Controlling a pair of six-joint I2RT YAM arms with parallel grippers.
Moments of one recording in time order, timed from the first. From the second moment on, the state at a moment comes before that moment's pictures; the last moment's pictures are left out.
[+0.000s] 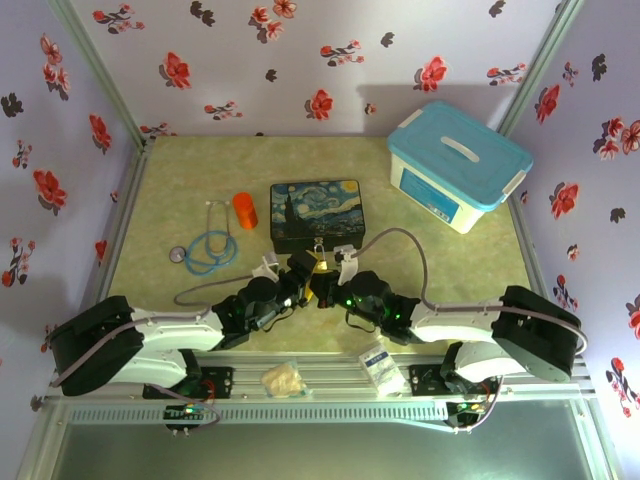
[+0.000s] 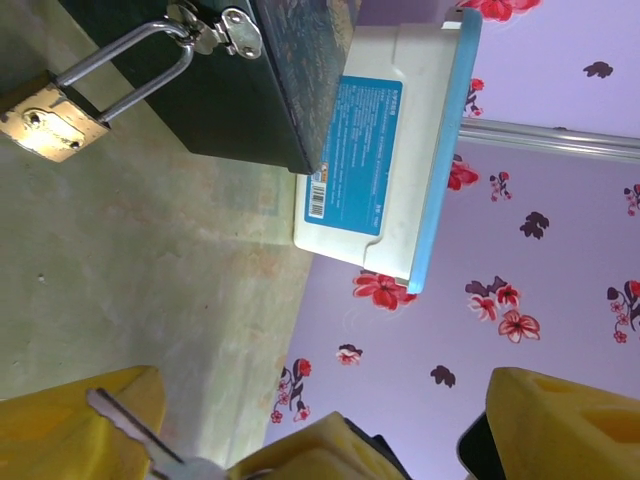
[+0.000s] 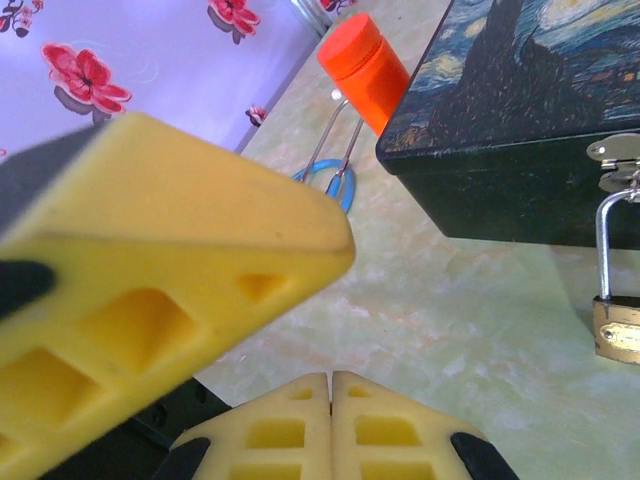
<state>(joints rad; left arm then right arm) -1.10 1.27 0.33 0.72 -0.28 -1.72 1.10 1.32 0.42 0.63 0.16 0.73</state>
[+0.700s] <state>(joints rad) -1.08 1.25 0.31 0.70 -0.29 -1.71 1.11 1.30 0.40 0.63 0.20 0.73</state>
